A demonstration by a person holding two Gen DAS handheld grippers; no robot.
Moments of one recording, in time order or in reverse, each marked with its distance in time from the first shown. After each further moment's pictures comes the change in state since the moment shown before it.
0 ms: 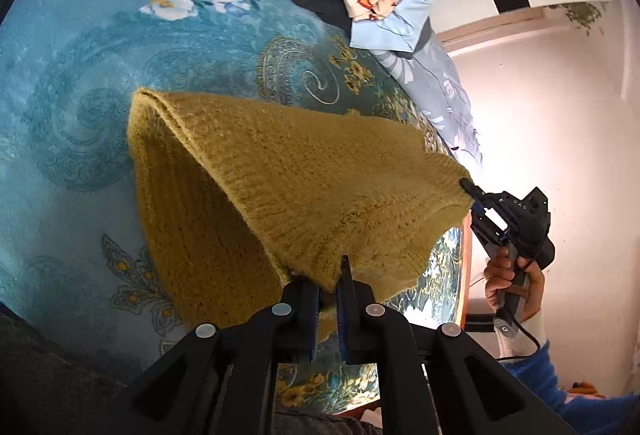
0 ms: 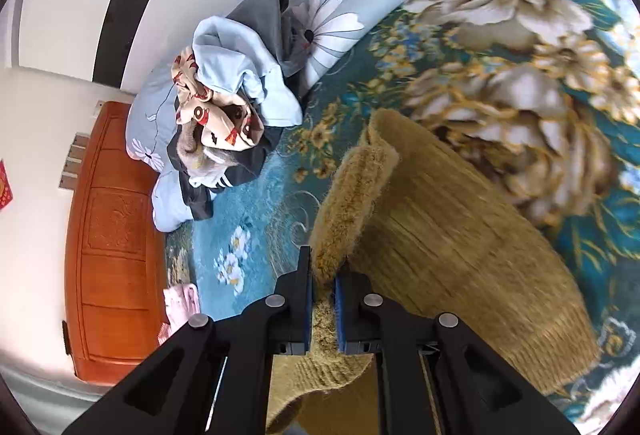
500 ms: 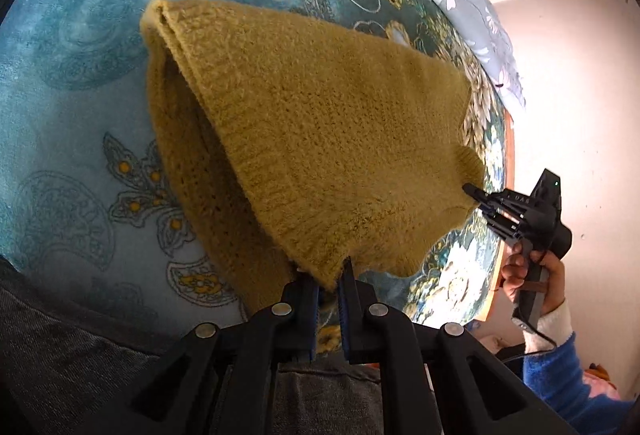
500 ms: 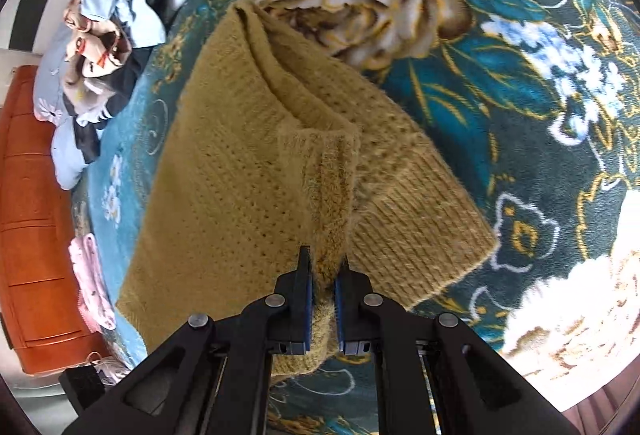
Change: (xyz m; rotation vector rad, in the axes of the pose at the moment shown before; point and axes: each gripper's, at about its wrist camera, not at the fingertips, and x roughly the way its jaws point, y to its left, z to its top) left arm 0.041 0.005 -0.043 -0.010 0.227 0.146; right arm 0.002 -0.092 -0.074 0.050 0.196 -0.347
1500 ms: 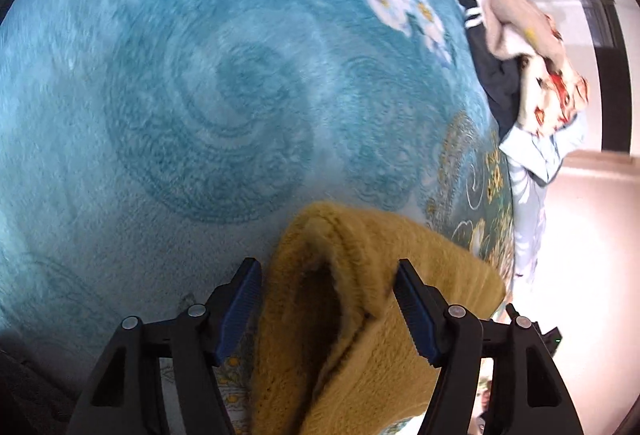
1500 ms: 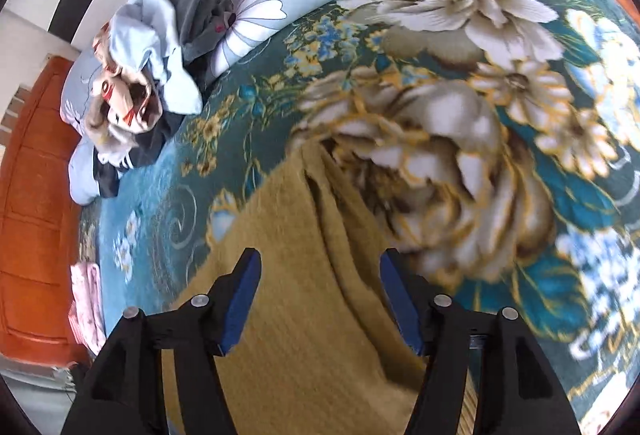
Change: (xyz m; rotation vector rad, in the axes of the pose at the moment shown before) left arm 0.001 0.118 0.075 -0.546 -0.339 -0.059; right arm 0.000 0.035 0.111 -0.149 -0.196 0.069
